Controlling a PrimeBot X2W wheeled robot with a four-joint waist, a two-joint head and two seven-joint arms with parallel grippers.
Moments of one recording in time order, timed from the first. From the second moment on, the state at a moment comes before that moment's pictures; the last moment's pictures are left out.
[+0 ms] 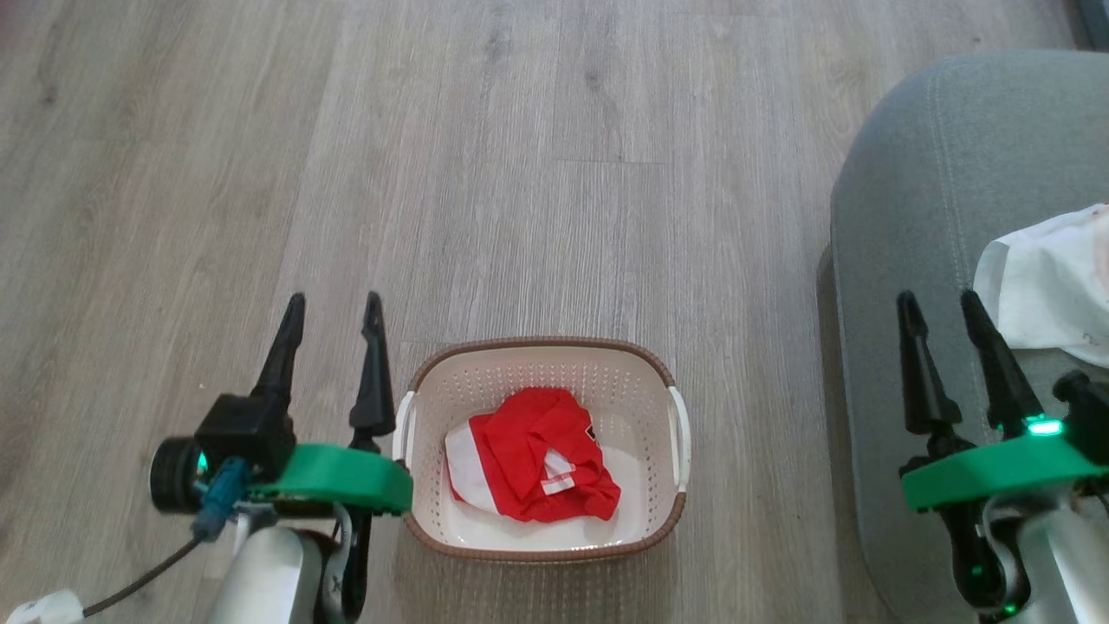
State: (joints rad) left arm -0.12 0.05 -0.21 0.04 -0.20 0.16 -0.26; right arm -0.08 -0.22 0.05 0.13 0.51 0.13 -0.25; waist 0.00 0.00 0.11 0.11
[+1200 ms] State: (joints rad) left arm -0.08 0.05 -0.26 0.13 -0.23 0.17 -0.26; right arm -0.05 -0.17 0.03 0.16 0.46 0.13 -0.25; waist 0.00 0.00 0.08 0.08
